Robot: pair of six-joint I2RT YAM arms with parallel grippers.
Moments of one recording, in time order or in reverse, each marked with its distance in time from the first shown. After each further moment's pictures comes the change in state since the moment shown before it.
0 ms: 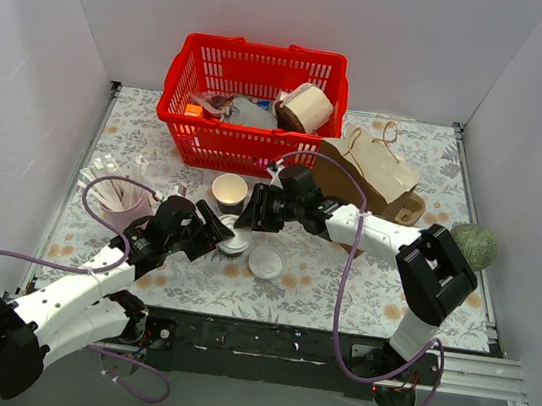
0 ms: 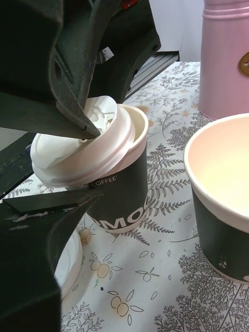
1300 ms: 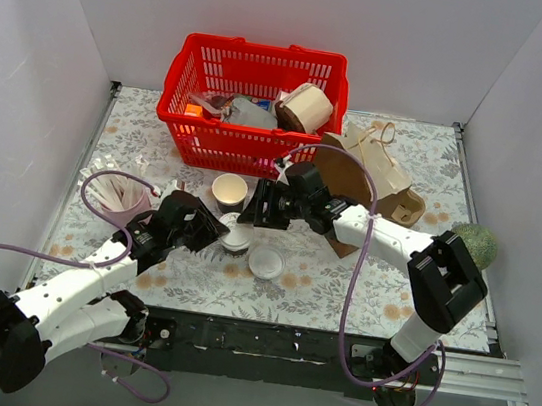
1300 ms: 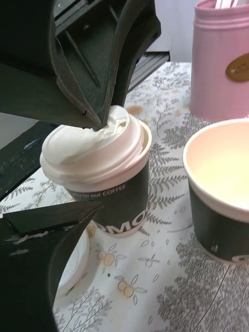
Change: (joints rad) left arm -0.007 0.041 0.058 -0.031 -0.076 -0.025; right arm -0.007 -0.066 0.002 -0.072 0.059 -0.021
